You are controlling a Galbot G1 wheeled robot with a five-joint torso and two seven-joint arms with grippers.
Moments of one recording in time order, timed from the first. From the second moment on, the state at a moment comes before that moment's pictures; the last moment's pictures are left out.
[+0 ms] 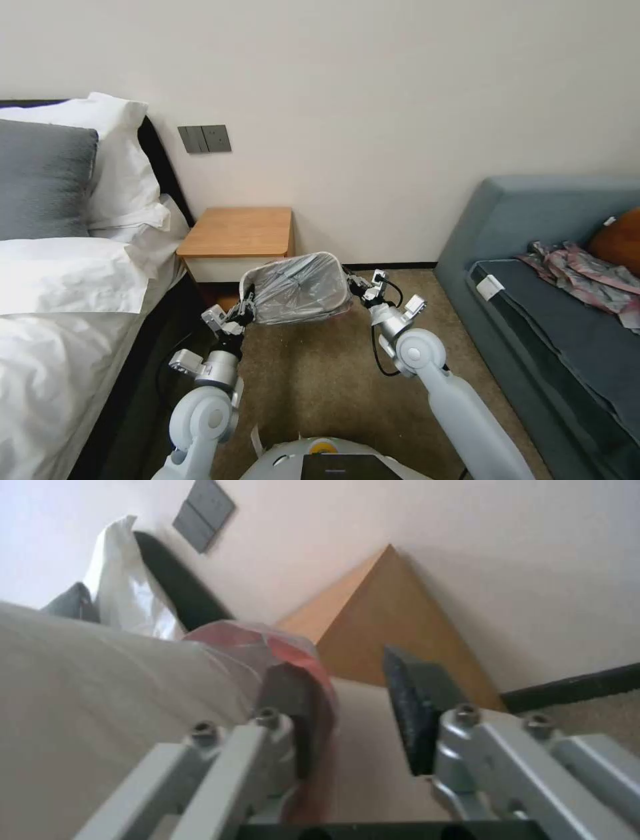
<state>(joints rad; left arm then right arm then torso) 1.58 -1.44 -0.52 -2.27 -0.81 0.11 -0.08 -1.14 1.13 0.24 2.01 1.10 -0.21 -0.01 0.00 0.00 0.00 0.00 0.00</state>
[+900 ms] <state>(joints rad) 1.56 -1.44 -0.53 -2.24 -0.82 0.11 -0.12 -1.32 0.99 0.42 2.11 1.10 -0.20 -0.09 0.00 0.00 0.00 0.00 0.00</state>
